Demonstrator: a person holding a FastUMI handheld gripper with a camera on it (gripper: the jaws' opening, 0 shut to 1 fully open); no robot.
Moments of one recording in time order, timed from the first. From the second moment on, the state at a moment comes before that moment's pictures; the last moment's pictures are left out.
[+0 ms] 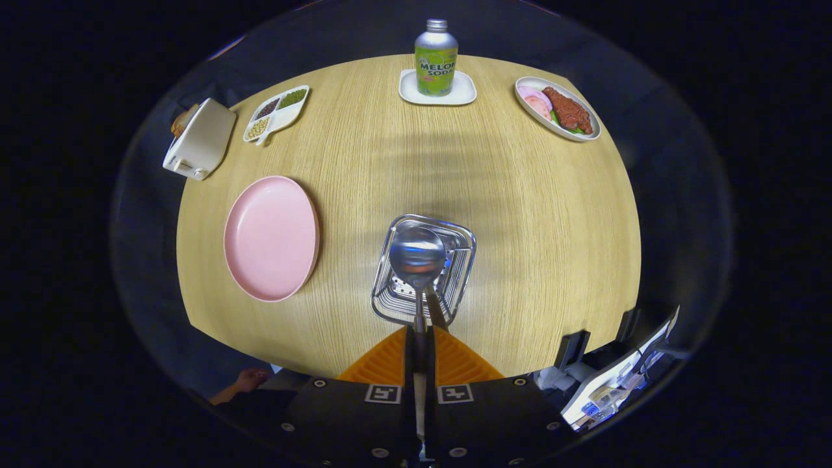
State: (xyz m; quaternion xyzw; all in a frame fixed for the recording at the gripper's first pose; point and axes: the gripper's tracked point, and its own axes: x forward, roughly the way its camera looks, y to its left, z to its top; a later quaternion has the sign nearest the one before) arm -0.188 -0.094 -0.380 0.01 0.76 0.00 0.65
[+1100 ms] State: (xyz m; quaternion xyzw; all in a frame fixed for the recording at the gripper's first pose) arm -0.093 -0.082 -0.356 0.09 0.59 0.01 0.80
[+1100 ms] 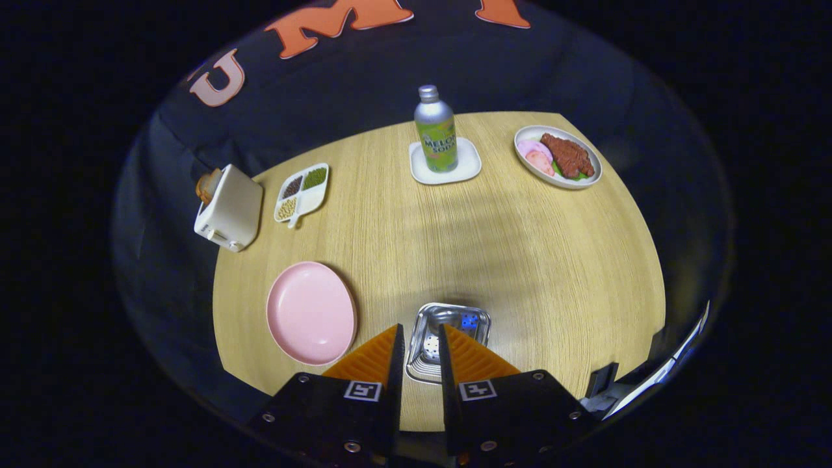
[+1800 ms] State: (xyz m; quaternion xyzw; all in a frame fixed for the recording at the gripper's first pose) arm 0.009 -0.095 -0.181 0.01 0.26 -0.02 0.97
